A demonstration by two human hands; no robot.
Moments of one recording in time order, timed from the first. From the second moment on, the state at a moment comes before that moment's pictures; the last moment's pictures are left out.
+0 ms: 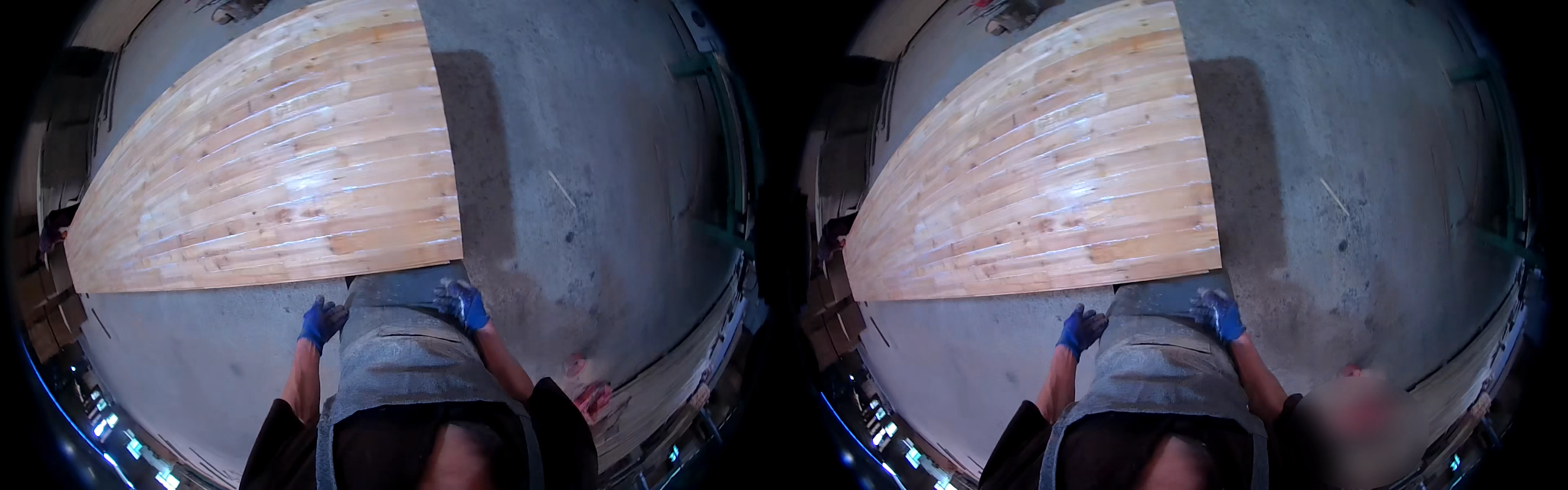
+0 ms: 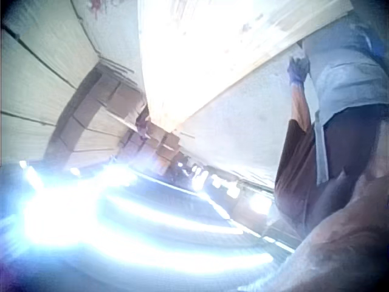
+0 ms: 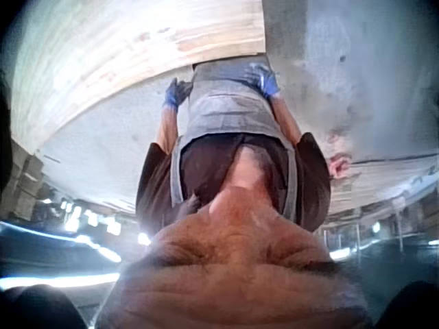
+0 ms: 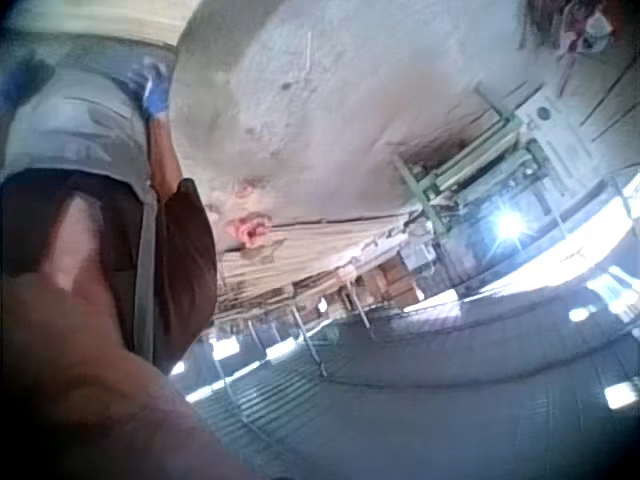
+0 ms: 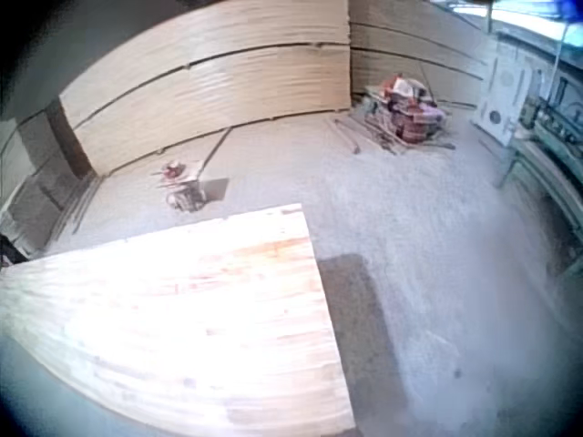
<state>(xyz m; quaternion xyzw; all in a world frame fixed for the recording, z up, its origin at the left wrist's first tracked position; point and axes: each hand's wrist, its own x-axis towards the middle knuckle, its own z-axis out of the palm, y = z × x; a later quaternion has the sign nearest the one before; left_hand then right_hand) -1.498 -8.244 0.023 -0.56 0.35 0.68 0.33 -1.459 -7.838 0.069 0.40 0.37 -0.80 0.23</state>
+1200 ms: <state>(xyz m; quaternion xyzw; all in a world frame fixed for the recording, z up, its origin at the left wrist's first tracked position) -1.419 -8.181 0.085 -0.44 0.39 0.75 0.31 -1.474 -7.802 -0.004 0.41 0.55 -0.68 0.26</state>
